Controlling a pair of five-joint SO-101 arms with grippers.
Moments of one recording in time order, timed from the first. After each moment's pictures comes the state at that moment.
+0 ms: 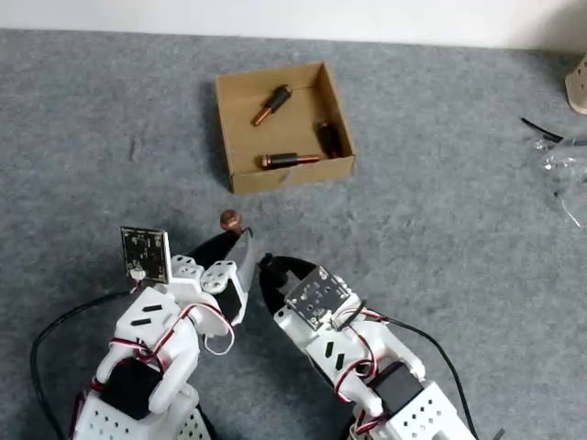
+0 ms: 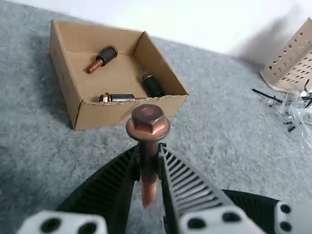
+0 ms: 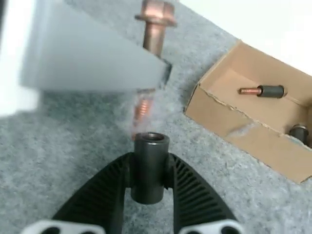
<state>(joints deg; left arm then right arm) 19.9 -103.7 84.2 46.7 28.4 -42.2 -98.0 95.2 29.5 15.2</state>
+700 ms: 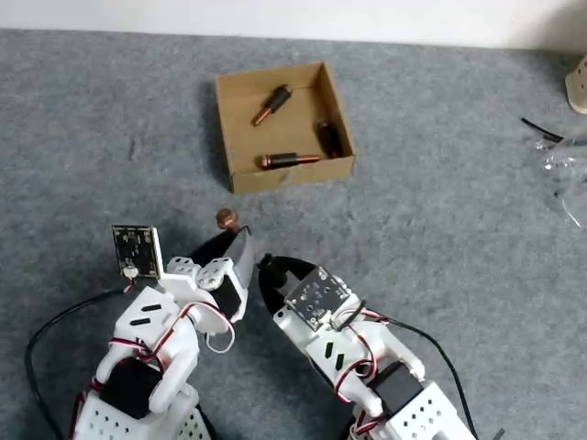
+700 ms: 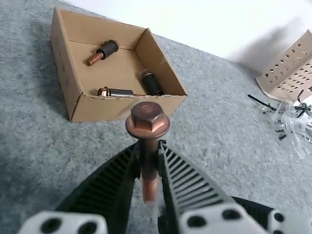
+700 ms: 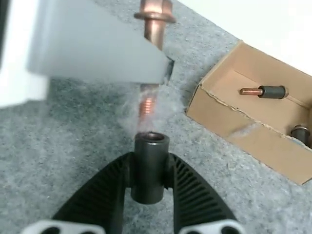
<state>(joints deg) 19.3 -103.7 84.2 46.0 34.2 -42.6 -98.0 95.2 29.5 15.2</state>
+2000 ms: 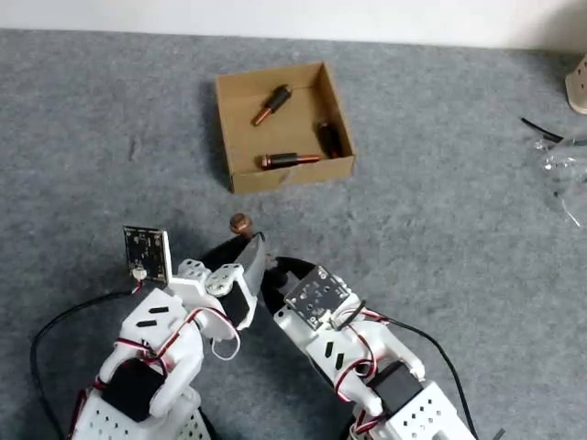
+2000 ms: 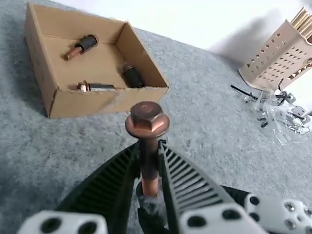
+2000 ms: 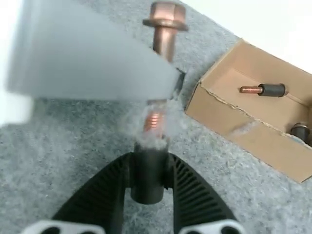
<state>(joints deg) 23.3 -103.8 84.0 46.0 34.6 -42.2 -98.0 95.2 29.5 15.3</state>
